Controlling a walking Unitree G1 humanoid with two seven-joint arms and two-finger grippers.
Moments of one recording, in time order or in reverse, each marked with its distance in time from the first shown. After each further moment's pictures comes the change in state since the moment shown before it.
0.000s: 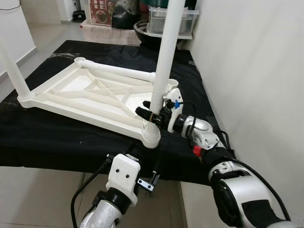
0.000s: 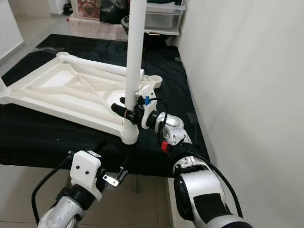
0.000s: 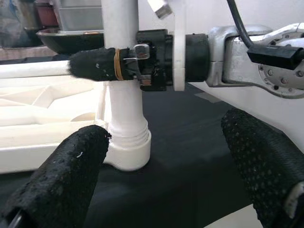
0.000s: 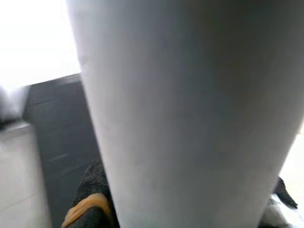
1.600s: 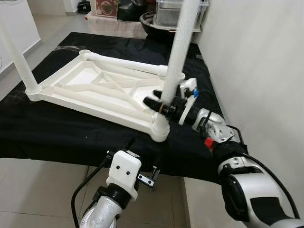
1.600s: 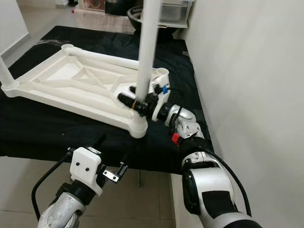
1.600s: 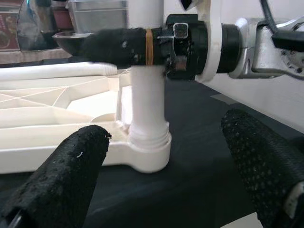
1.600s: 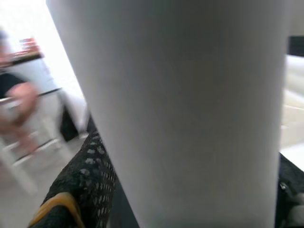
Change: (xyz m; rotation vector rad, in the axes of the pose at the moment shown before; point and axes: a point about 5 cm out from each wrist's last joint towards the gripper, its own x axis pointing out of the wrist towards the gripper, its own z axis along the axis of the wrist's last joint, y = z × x) left arm -0.001 0.002 0.002 0.029 -0.022 0.032; right arm -0.018 0.004 0.013 0.124 -0.064 0.418
